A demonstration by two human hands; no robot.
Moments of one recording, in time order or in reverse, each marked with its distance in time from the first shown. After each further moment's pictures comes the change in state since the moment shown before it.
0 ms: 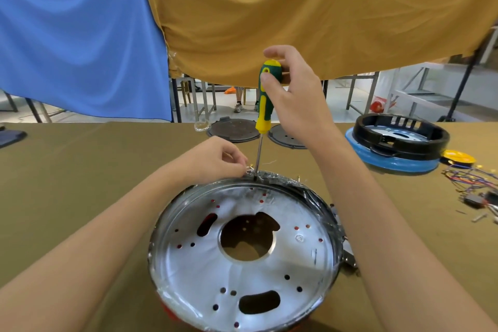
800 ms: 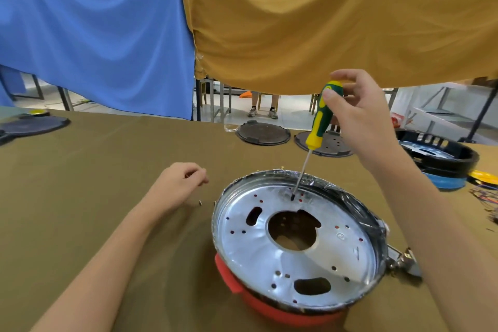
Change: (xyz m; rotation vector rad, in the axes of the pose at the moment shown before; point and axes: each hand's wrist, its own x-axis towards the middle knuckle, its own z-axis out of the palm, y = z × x) left_hand -0.098 -0.094 -0.032 -0.010 0.391 -0.215; right_hand -0.019 -0.016 -0.005 0.081 0.089 0.179
